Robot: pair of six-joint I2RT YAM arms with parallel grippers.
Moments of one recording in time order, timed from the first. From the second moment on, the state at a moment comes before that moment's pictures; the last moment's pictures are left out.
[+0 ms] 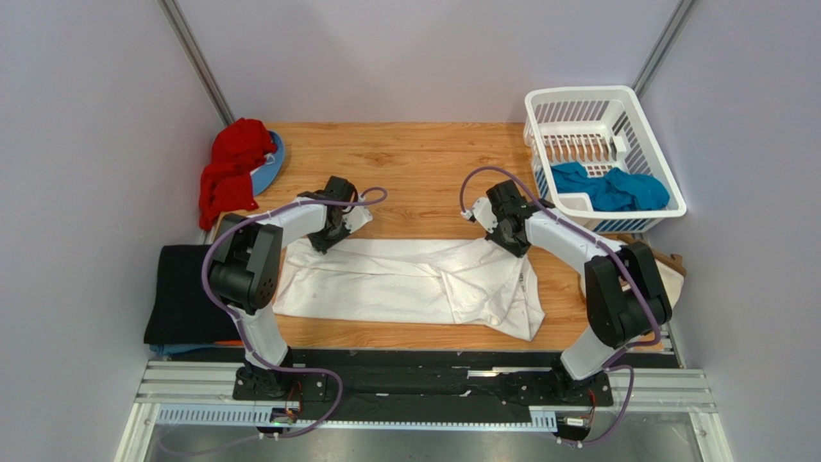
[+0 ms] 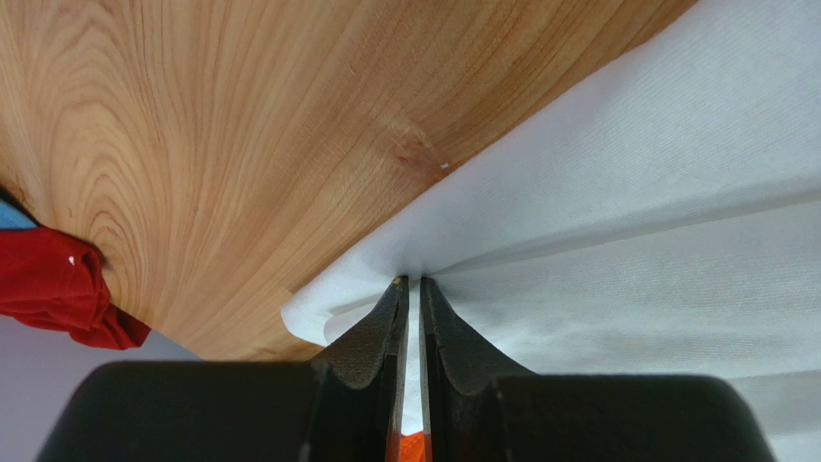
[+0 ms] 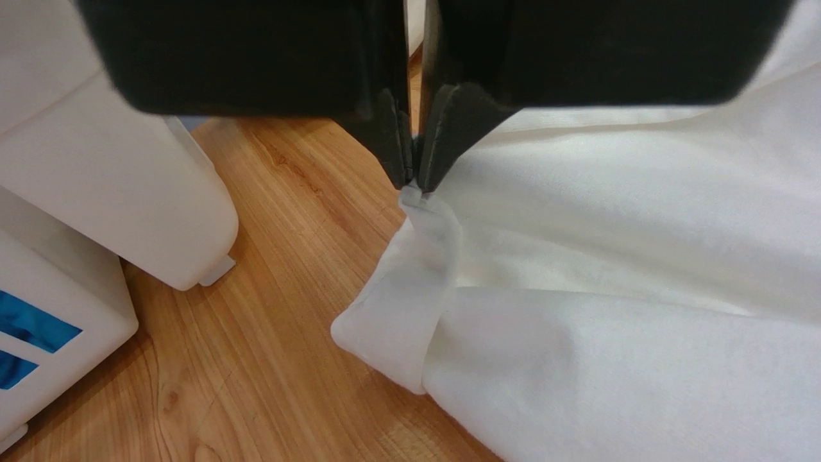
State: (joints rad) left arm -0.32 1.81 1.11 -0.60 -0.26 0.63; right arm 0.39 1.62 1.05 -0.65 0.23 -0.59
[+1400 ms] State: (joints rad) left arm -0.31 1.68 1.04 -0.69 -0.15 0.74; right arm 0.69 1.62 1.23 -0.81 0.04 -0.46
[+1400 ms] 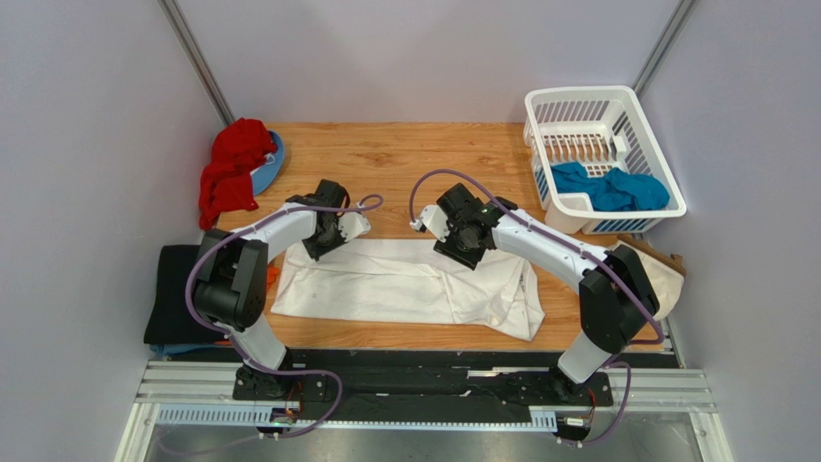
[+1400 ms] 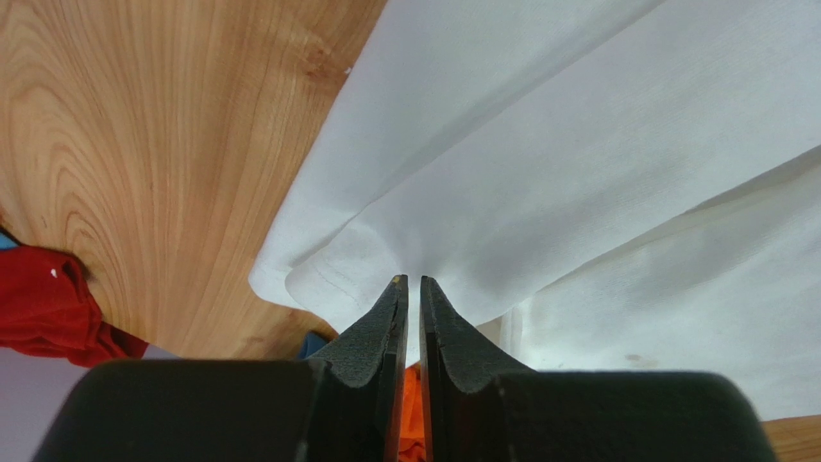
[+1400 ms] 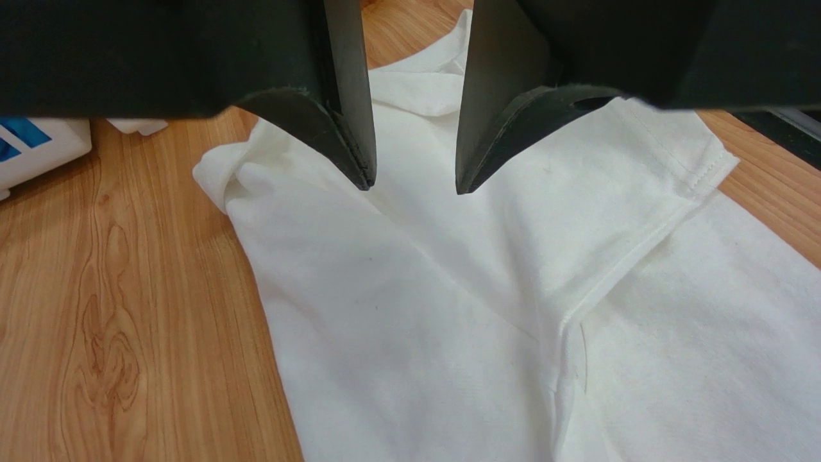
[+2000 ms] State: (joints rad) left arm -0.20 1.77 1.09 -0.72 -0.12 0.86; right arm 0.84 1.73 1.29 -0.76 0.01 -0.41
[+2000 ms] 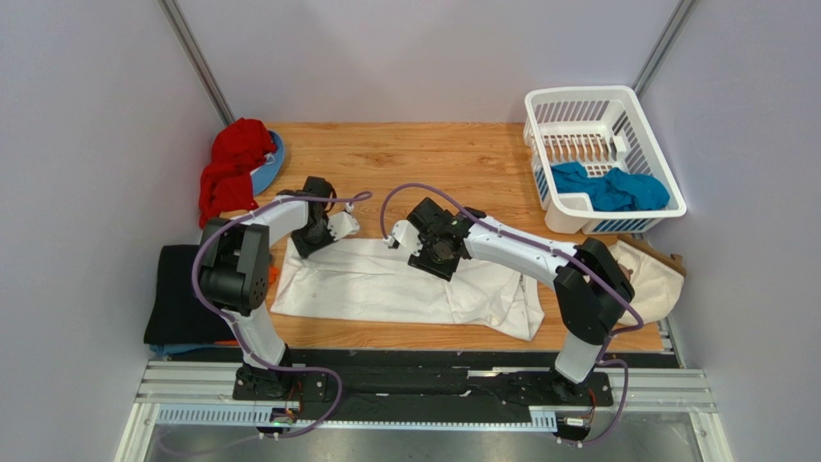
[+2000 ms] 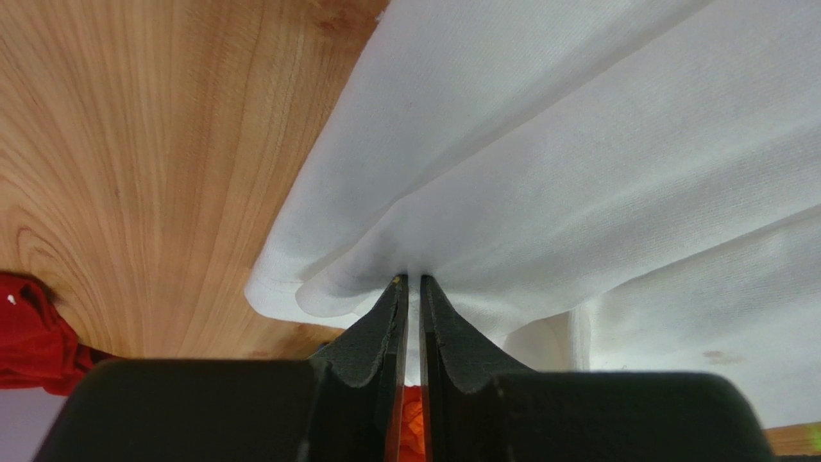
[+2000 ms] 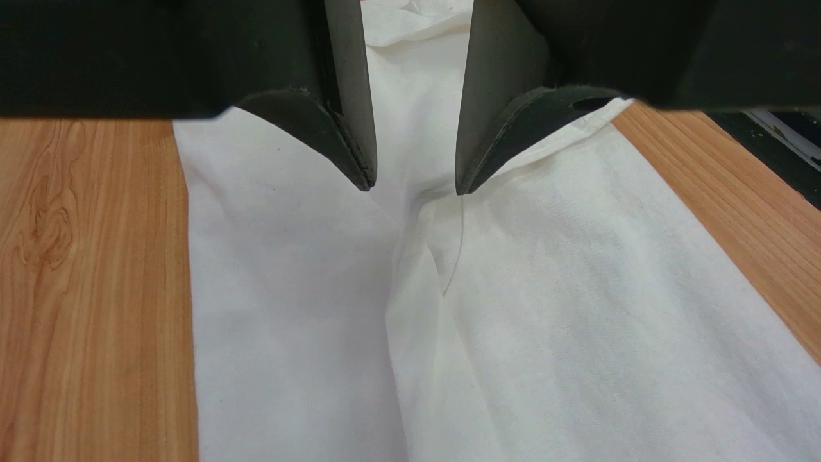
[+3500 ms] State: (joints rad) left arm -0.17 1.76 1.13 -0.79 -0.11 0.89; right arm 0.96 1.74 1.24 -0.74 -0.02 -0.41
